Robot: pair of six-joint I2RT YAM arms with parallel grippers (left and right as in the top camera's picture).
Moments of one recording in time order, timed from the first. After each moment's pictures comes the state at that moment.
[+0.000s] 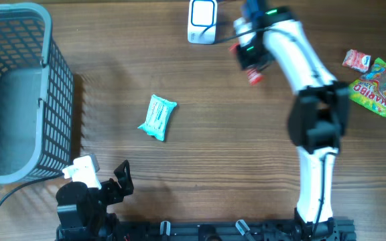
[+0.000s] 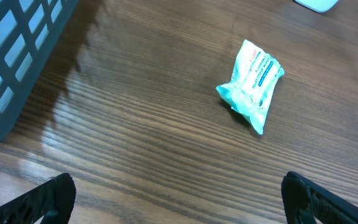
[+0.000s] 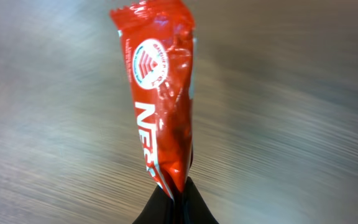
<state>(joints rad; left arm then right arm) 0.09 0.07 0.41 -1.02 0.08 -0.28 0.18 2.33 2.13 -1.20 -0.08 -0.05</state>
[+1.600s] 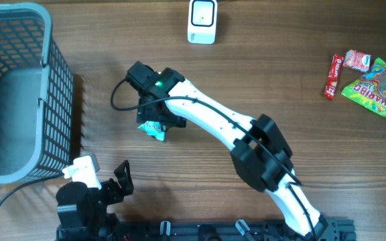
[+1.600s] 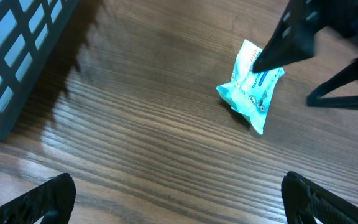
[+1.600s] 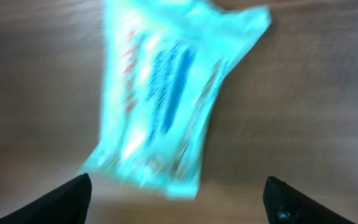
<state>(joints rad) 0.09 0.07 0.41 -1.02 0.08 -0.28 0.86 2.31 2.01 -1.10 -0.05 0.94</state>
